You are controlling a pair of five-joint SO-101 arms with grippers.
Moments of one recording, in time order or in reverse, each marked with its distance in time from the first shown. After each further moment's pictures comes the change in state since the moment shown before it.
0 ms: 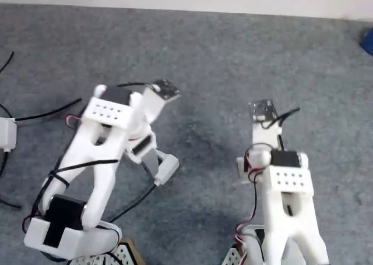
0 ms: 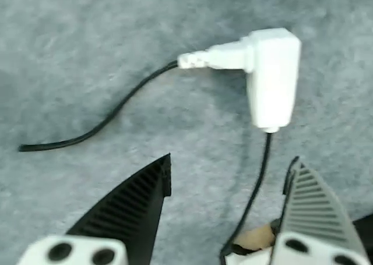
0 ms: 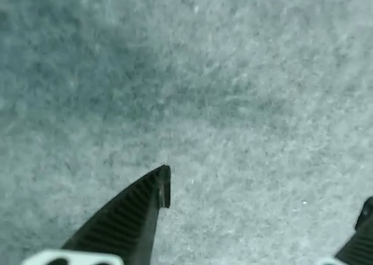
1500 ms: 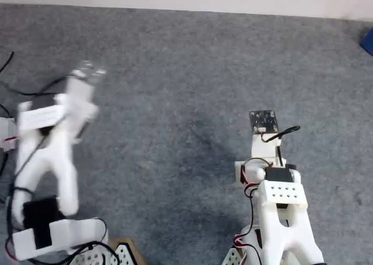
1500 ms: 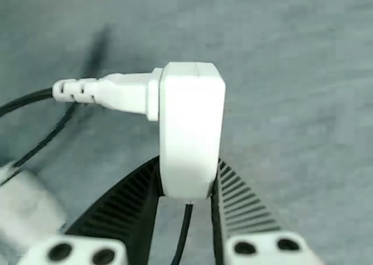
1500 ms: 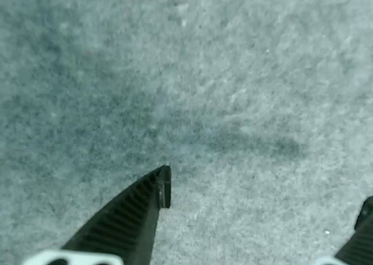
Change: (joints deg) left arm -32.6 0.0 5.7 -26.2 -14.9; right arm 0.0 -2.2 12.0 -16.2 -3.8
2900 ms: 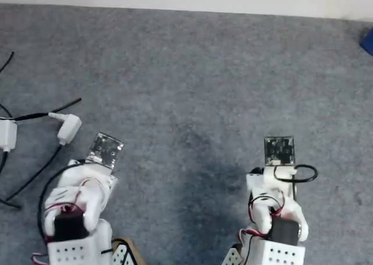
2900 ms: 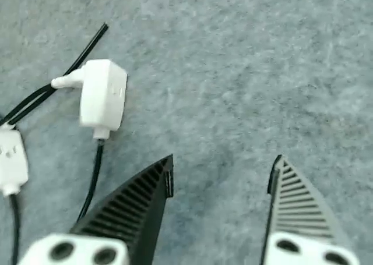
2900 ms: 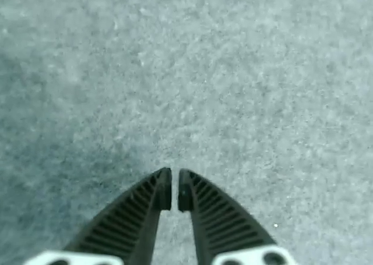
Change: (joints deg) left arm 10.1 -93.5 60.0 9.9 10.7; right arm 8.1 -58.2 19.2 18.8 5.5
